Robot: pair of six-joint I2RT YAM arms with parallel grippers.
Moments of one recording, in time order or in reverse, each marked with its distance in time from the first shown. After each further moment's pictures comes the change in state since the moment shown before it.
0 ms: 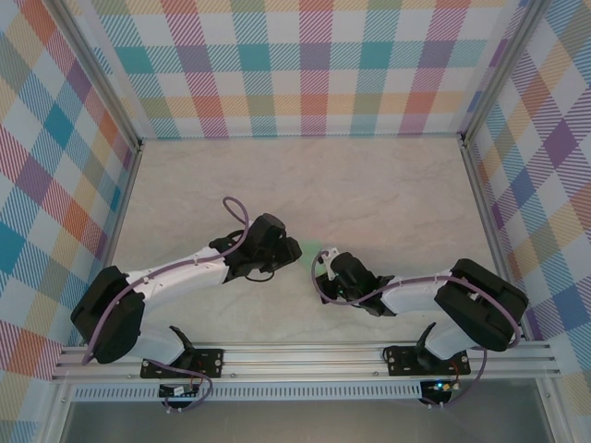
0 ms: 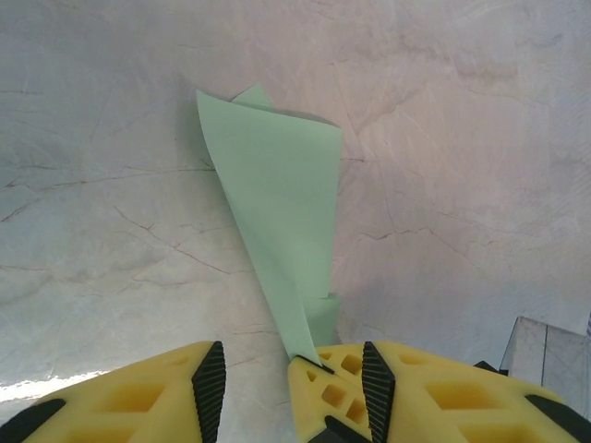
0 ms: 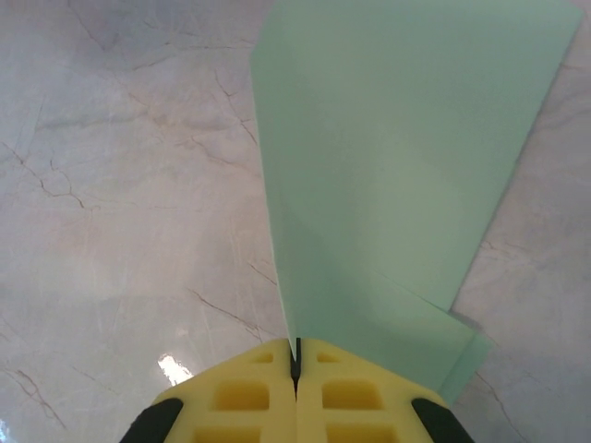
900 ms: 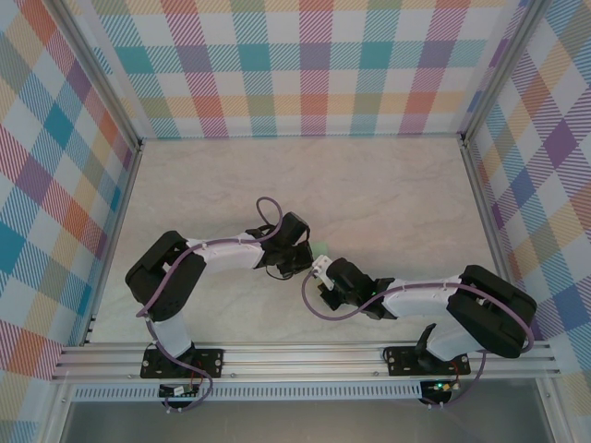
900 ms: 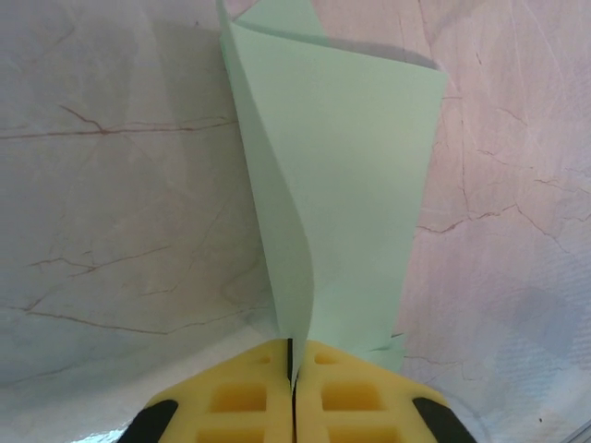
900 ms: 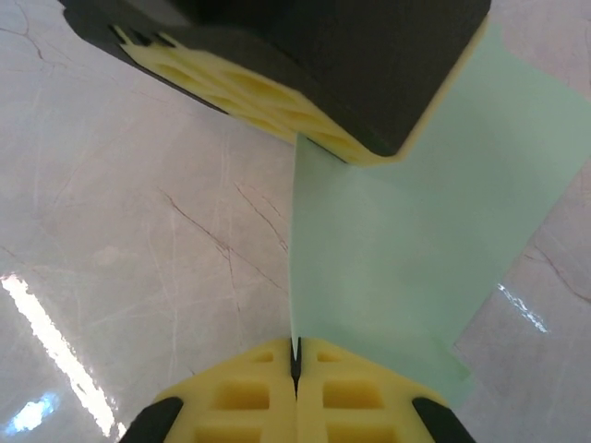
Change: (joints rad) left arm -0.005 0.361 0.151 0.056 0.182 0.005; right arm 0.083 -0.064 0.025 -0.181 0.156 -0.390
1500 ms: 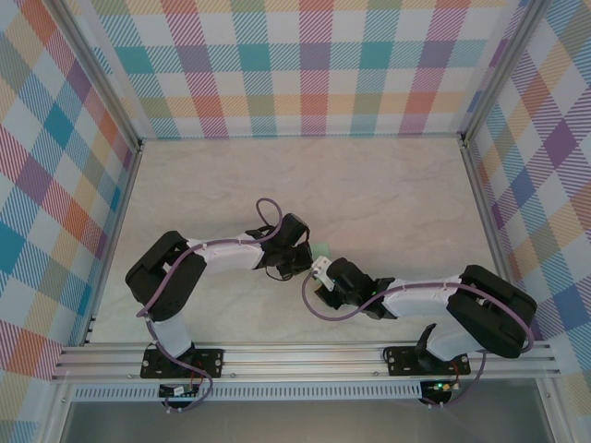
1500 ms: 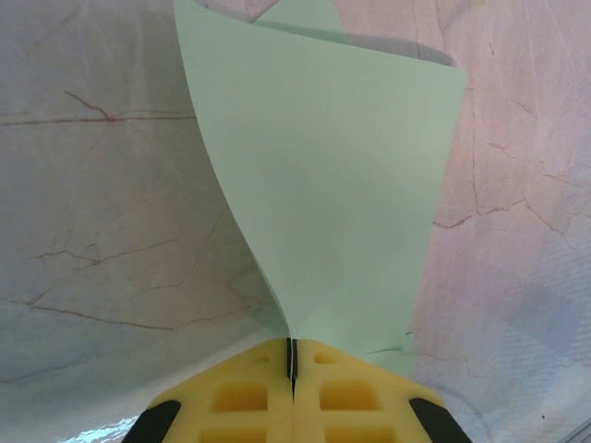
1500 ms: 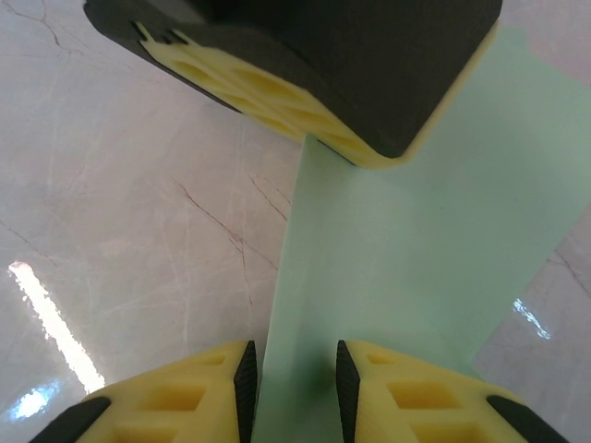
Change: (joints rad) left arm 0.000 0.003 -0.009 0.009 0.012 -0.002; right arm -0.002 0.000 0.000 -0.006 -0.023 -0.033
